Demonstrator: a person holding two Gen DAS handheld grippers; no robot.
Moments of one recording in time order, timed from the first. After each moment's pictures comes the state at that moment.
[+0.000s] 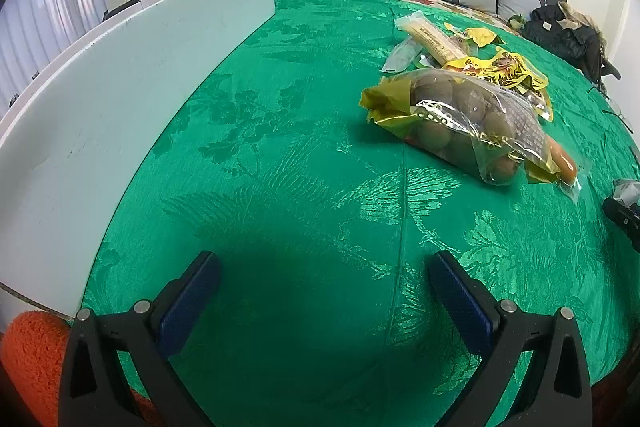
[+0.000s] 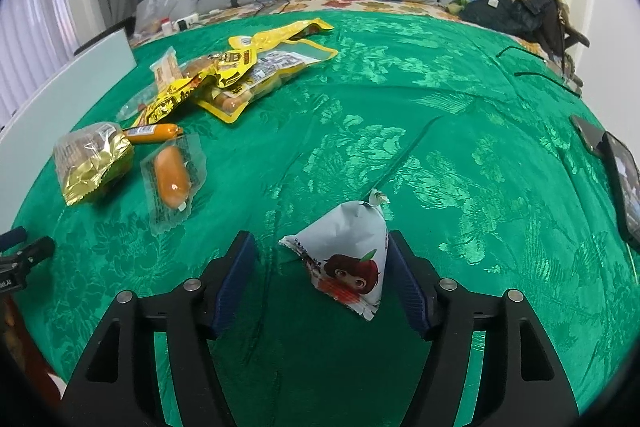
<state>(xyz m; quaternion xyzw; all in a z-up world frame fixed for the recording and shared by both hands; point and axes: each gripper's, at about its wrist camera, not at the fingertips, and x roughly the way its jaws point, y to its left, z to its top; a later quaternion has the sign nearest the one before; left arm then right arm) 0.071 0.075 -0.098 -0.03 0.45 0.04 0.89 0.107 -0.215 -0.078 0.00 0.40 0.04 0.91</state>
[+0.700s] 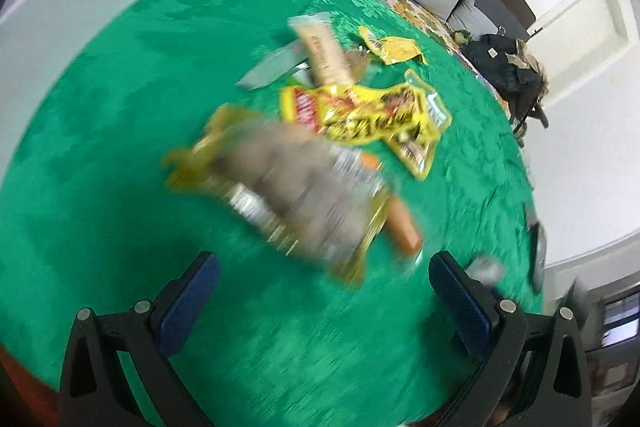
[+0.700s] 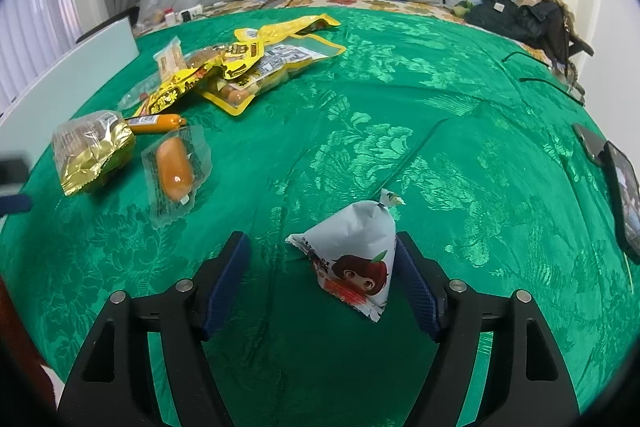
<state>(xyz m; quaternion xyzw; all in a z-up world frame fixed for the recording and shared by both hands) 0.157 0.034 -0.054 -0.23 0.52 -0.11 0.81 0.107 -0.211 -0.078 -0.01 0.41 0.05 0.91</state>
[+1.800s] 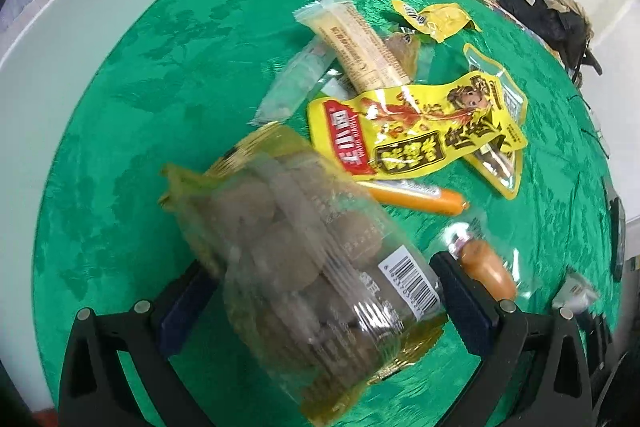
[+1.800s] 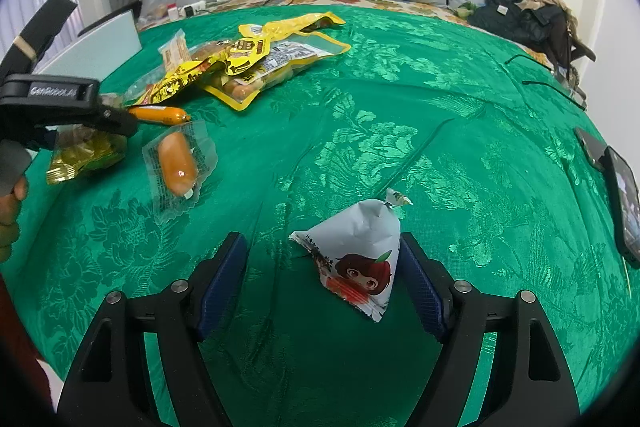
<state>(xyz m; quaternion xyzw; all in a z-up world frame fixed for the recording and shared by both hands) 0.215 0.021 -0.085 -0.07 0.56 -0.05 0.82 0.108 -0.205 -0.078 -0.02 0.41 0.05 0.91</state>
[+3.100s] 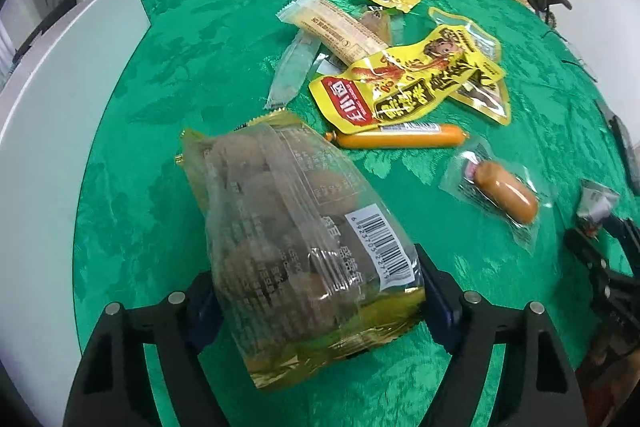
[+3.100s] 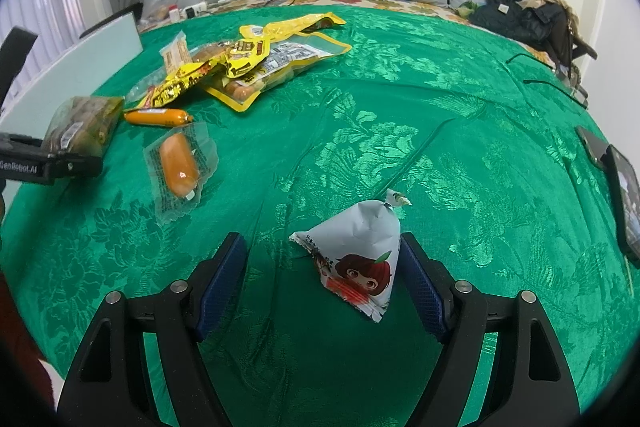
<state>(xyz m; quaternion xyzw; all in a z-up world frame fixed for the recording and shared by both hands) 0.177 0.035 -0.077 0.03 0.55 -0.10 0.83 0.106 -0.213 -0.076 0.01 0.41 0.06 0.91</state>
